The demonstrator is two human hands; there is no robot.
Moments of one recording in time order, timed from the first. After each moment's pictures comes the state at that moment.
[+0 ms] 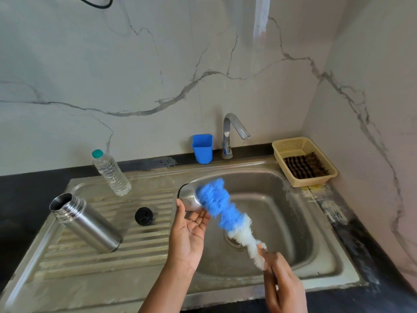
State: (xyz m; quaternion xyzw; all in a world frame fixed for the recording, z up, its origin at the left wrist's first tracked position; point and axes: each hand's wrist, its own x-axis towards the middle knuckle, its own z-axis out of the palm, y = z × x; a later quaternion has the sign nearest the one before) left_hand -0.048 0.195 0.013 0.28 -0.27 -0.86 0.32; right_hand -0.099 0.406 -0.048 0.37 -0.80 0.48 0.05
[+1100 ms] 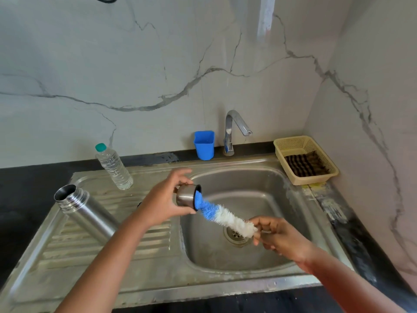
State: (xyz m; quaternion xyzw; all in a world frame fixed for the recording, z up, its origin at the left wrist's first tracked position) left_hand -0.031 0.092 0.034 0.13 -0.92 -0.33 0.17; right_hand -0.182 0.378 0.017 0.30 -0.69 0.49 -0.44
